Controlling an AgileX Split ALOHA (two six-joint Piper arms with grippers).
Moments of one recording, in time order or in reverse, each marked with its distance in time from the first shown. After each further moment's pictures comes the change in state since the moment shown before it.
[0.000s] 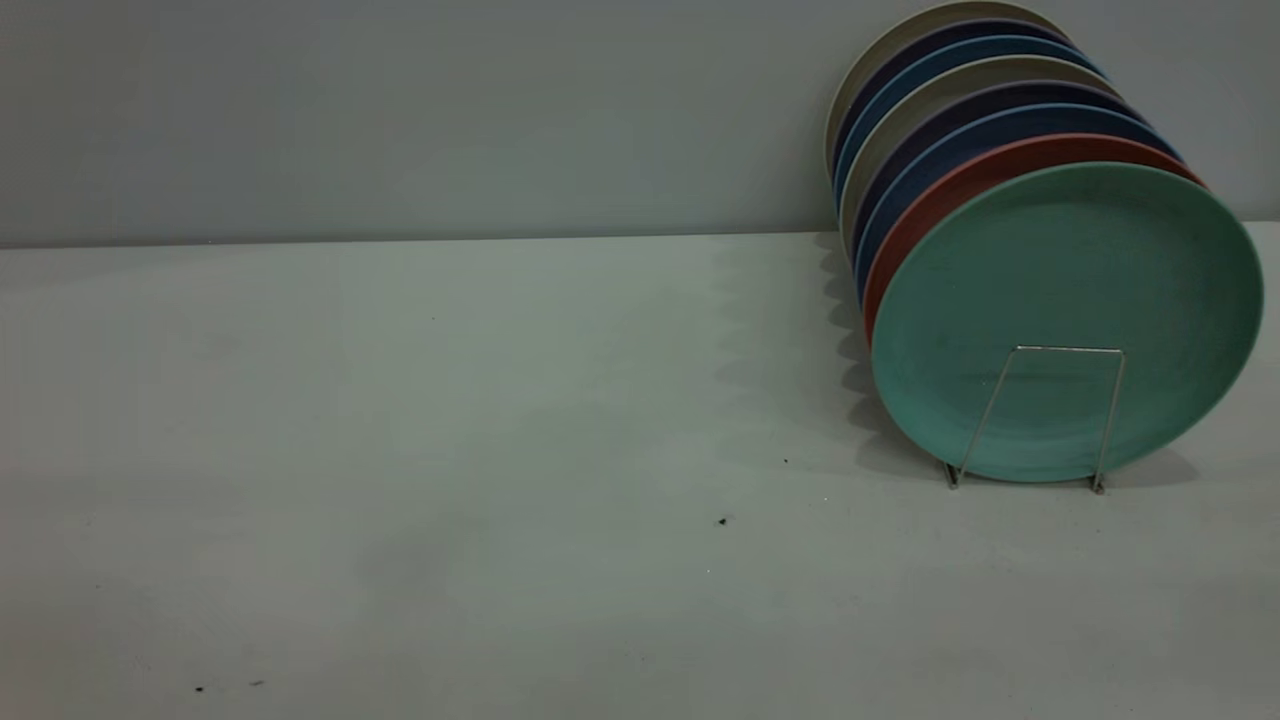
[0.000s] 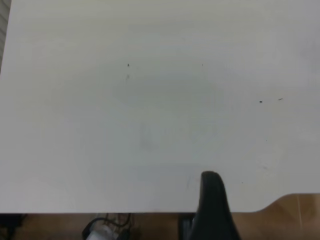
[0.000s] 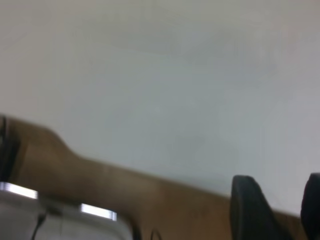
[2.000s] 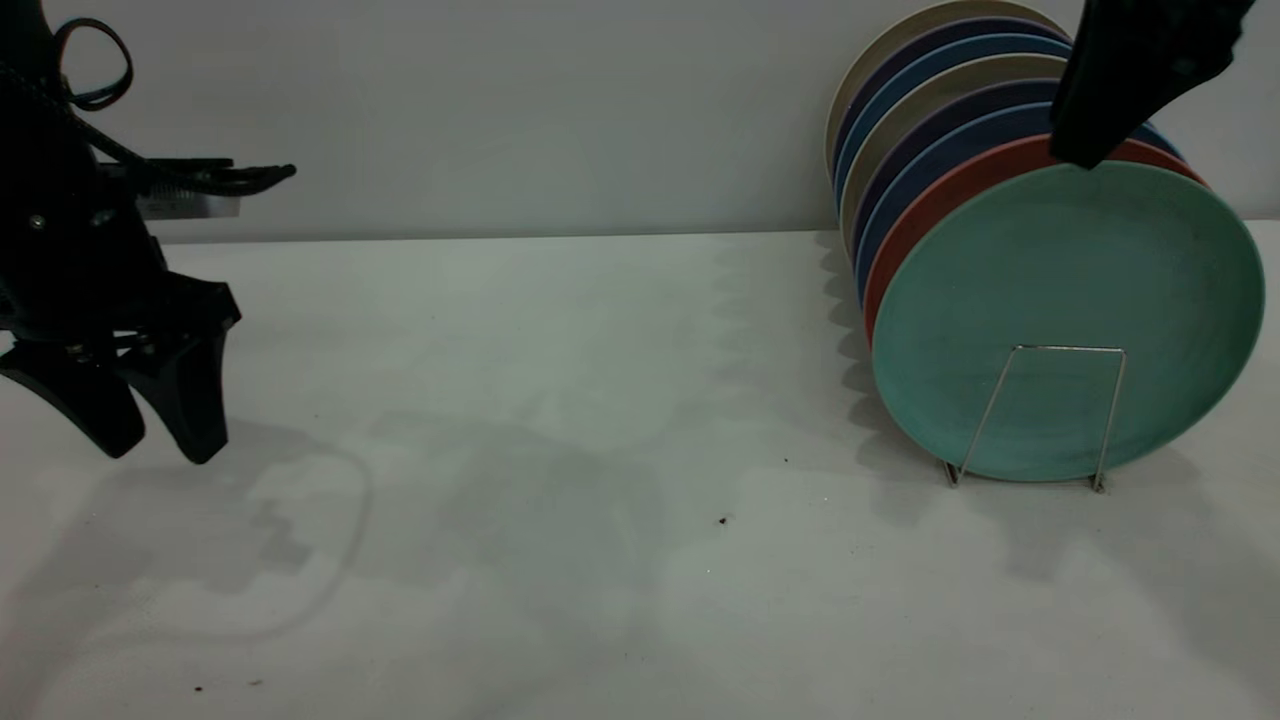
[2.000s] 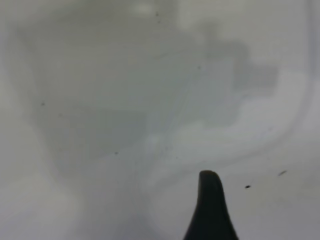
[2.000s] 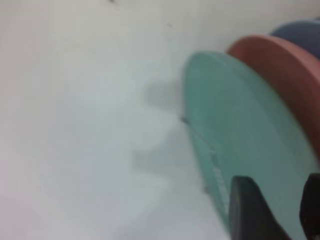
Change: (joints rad) left arm 0.000 1.753 -0.673 -0.244 -0.297 0.328; right arm 0.001 1.450 -0.948 0.260 -0.150 -1.037
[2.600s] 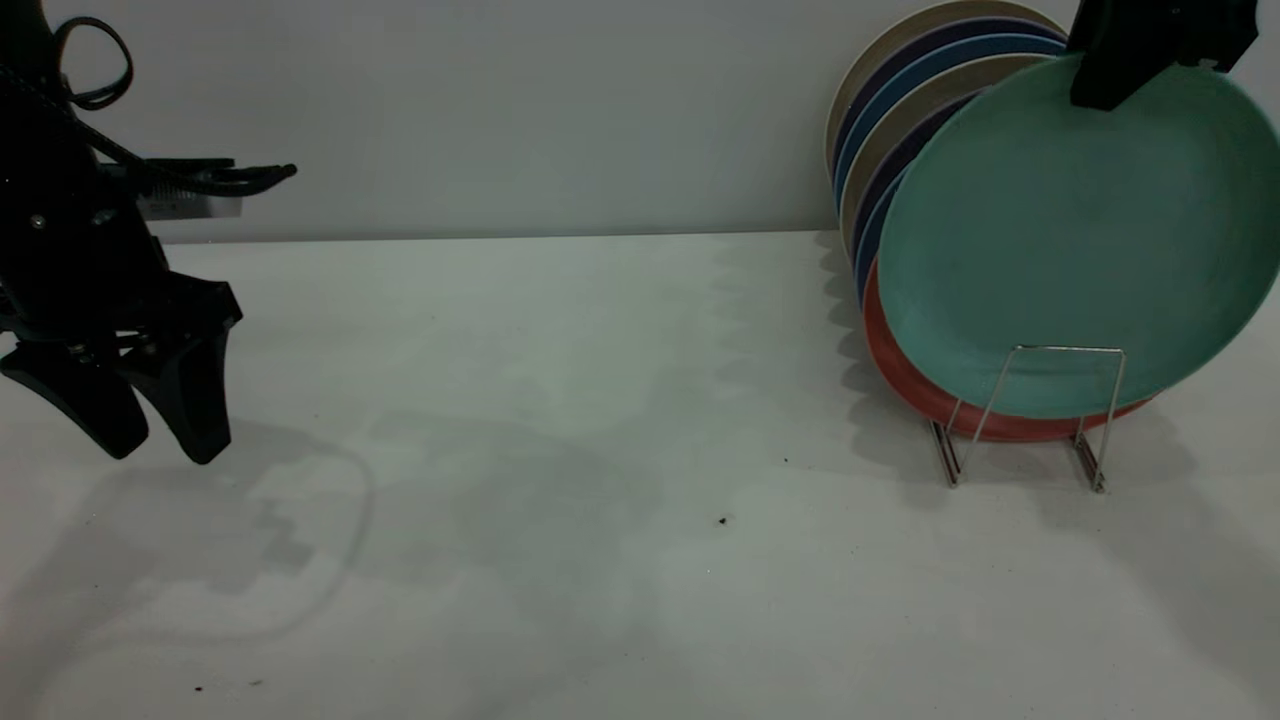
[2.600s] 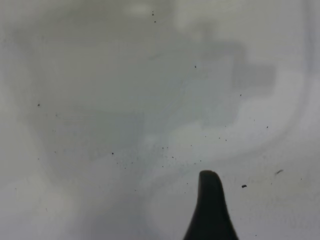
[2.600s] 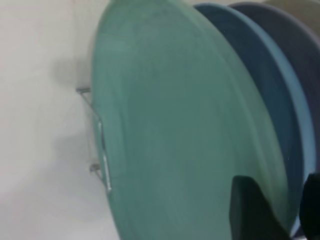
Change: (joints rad) left arm 0.000 0.000 0.000 -0.024 0.001 0.008; right arm 0.000 0.000 0.000 -0.173 -0.204 -0.148
